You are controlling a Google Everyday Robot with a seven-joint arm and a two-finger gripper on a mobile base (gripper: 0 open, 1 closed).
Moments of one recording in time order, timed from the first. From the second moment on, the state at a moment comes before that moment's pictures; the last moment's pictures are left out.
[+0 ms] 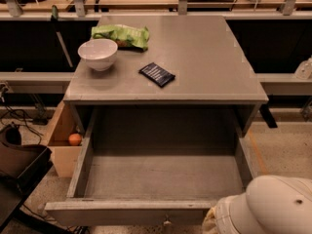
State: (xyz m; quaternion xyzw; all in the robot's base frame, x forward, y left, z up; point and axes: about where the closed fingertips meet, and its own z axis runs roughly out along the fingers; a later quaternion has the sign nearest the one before) arm 0.296 -0.142 0.632 -0.71 0.68 0.06 0.15
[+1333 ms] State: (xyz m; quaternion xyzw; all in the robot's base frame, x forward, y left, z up) arm 0.342 -0.113 0.625 -0.72 0.68 0.05 0.16
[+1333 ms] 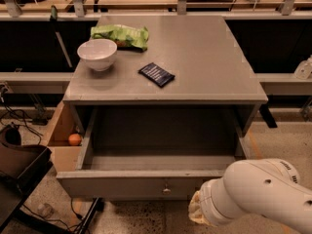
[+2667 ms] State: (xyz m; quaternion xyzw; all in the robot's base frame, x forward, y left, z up) arm 0.469 -0.126 0.634 -0.73 0.66 0.04 0.17
